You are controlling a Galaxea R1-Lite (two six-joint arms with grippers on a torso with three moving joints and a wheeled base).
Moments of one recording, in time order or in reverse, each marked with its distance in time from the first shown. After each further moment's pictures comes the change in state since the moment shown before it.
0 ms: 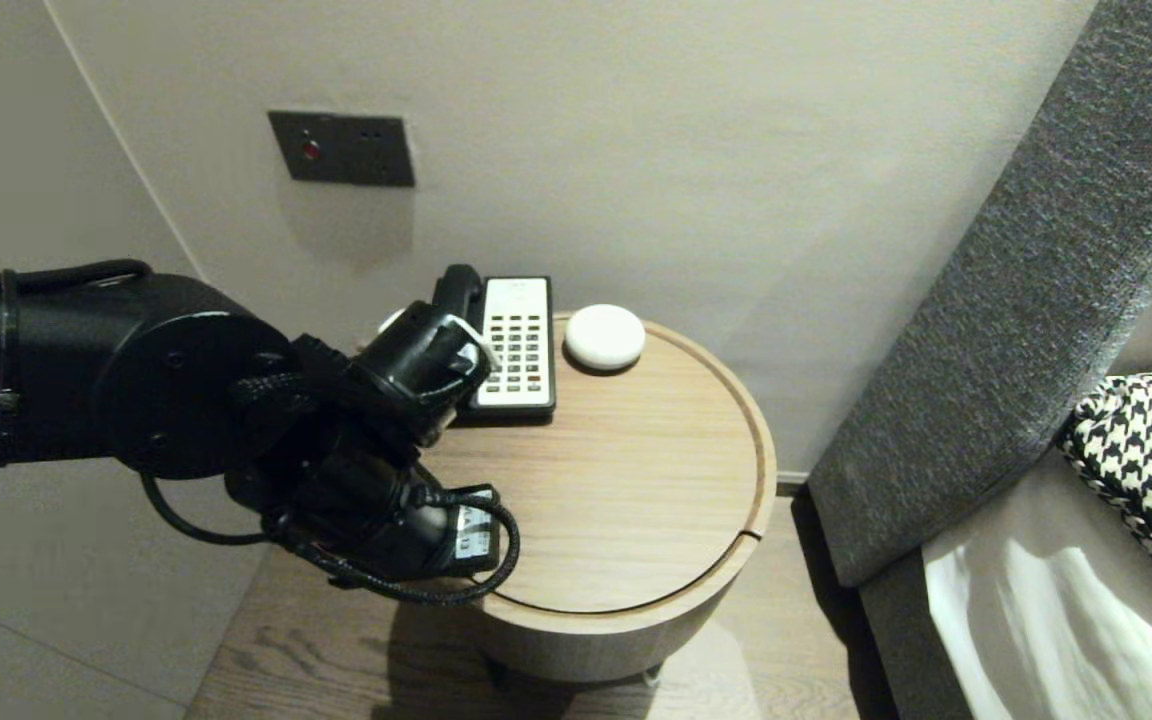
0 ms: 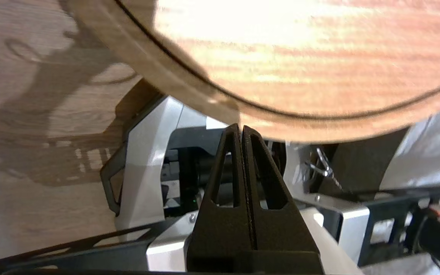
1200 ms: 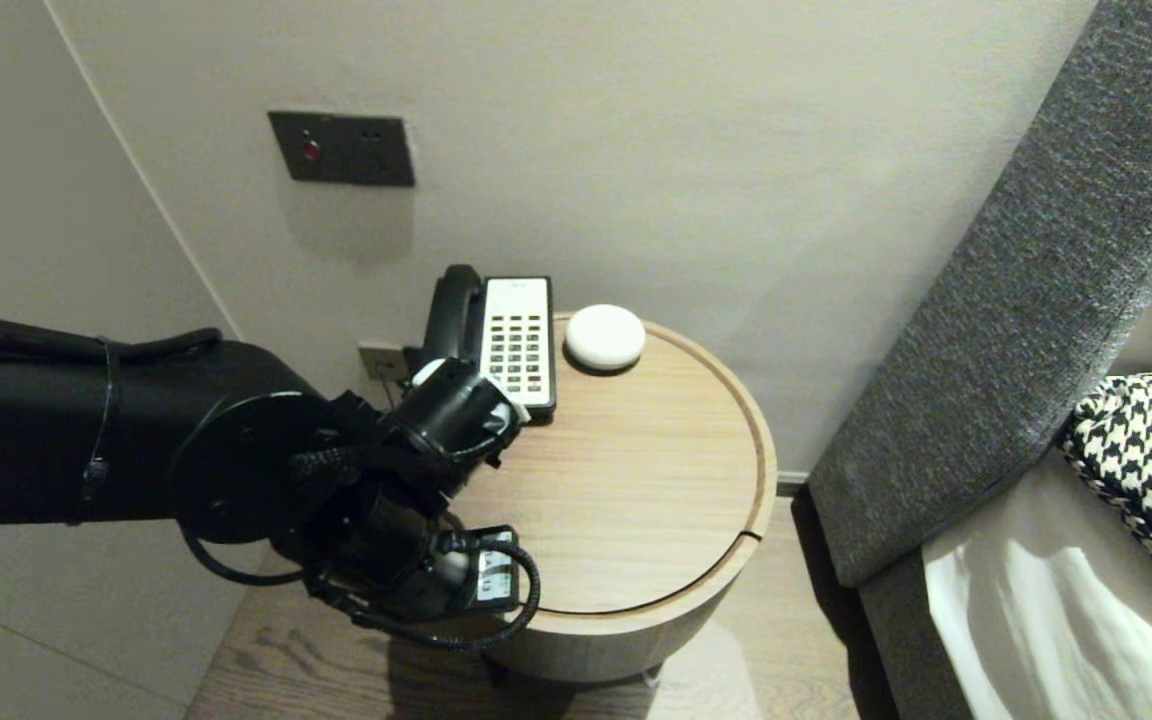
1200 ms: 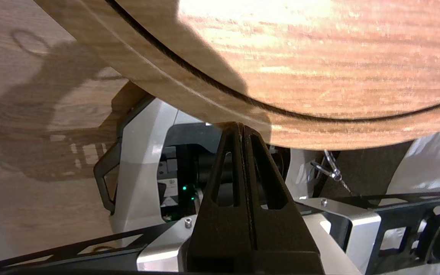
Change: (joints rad) left arm -0.047 0.036 0.101 -0.090 0.003 -0.040; right arm 0.000 0.000 0.000 0.000 0.000 0.000
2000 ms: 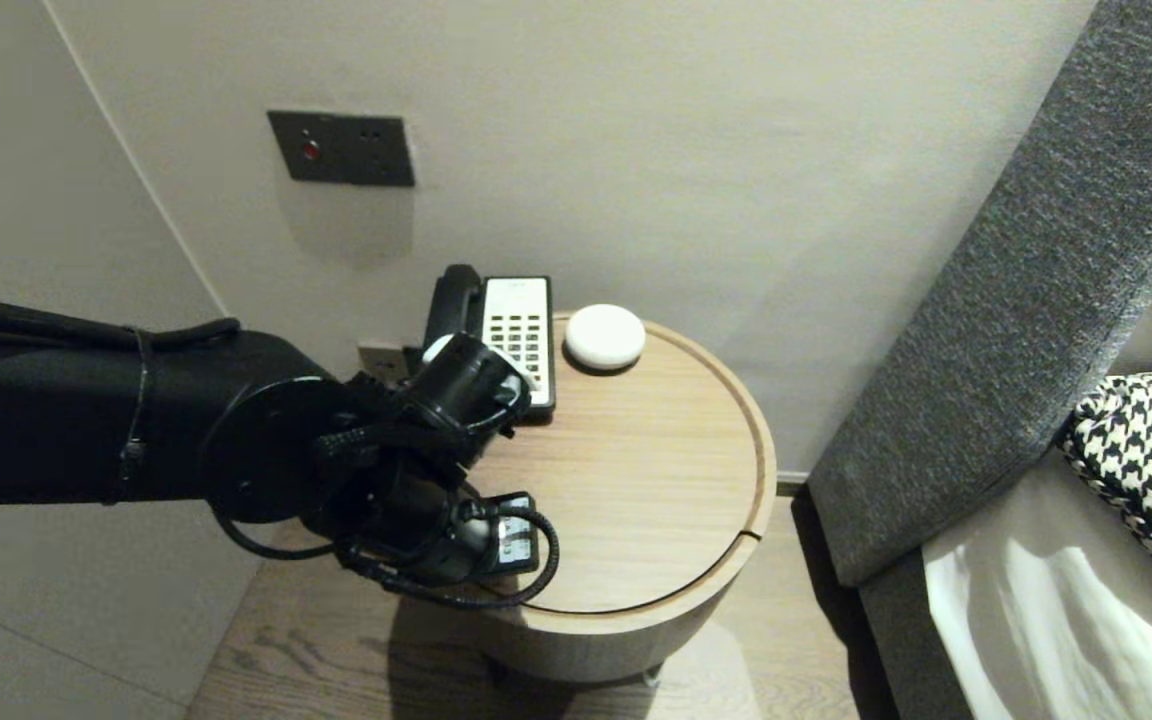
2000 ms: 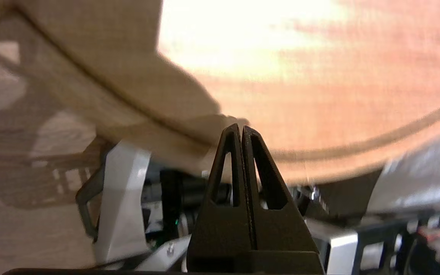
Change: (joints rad) left arm 0.015 0.030 -0.044 -0.085 0.016 -0.001; right arm 0.000 0.000 0.000 0.000 0.000 0.000
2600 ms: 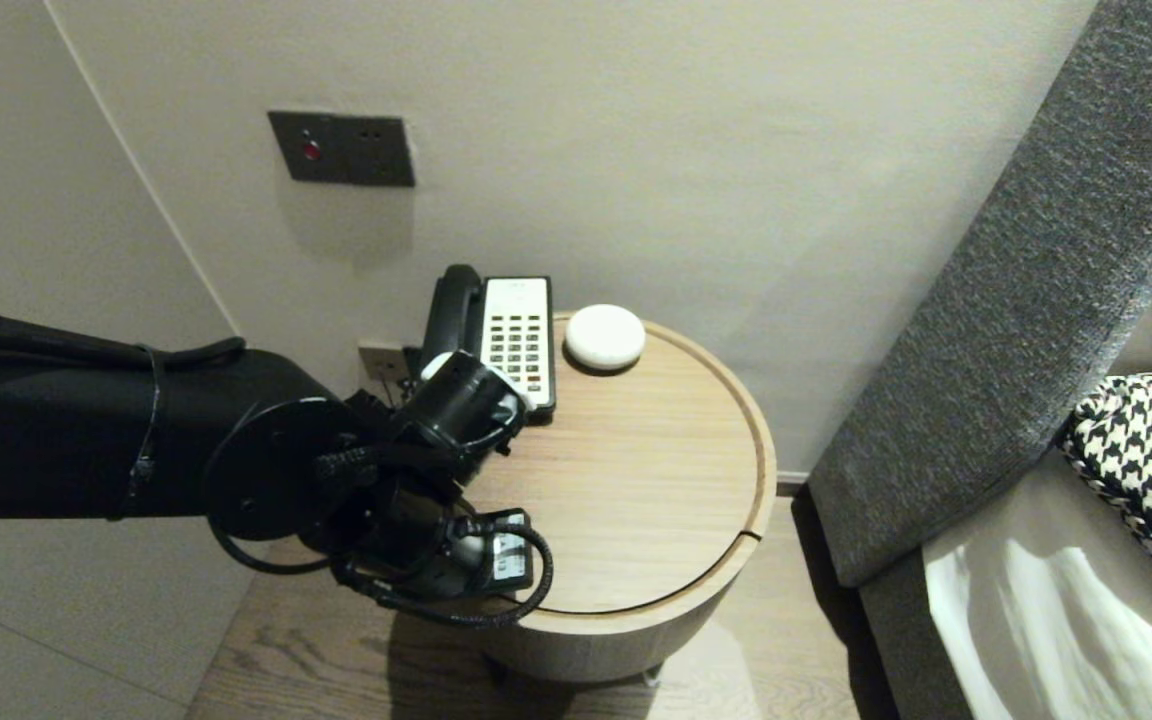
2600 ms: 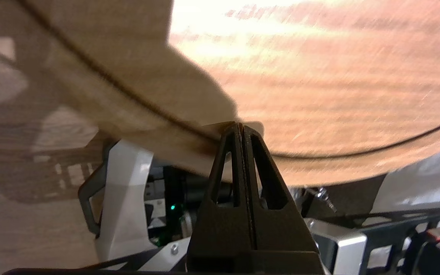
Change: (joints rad) left arm 0.001 -0.001 0.051 -0.007 -0.008 0.002; right arm 0.000 0.000 0.000 0.000 0.000 0.000
